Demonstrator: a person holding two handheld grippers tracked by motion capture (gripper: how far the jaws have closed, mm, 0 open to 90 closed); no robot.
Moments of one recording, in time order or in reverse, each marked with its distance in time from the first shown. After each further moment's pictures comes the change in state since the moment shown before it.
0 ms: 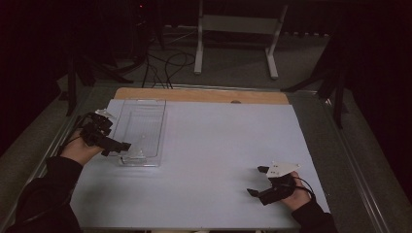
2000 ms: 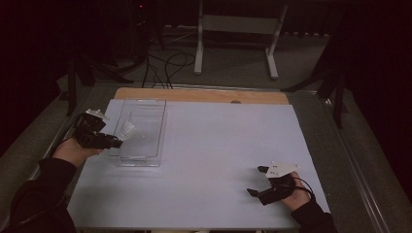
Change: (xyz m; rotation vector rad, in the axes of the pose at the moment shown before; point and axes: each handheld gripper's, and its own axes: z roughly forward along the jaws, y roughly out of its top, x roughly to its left) left arm 0.010 -0.010 -0.012 0.010 -0.066 -0.017; right arm 0.000 0.000 0.001 0.007 -0.012 -0.013
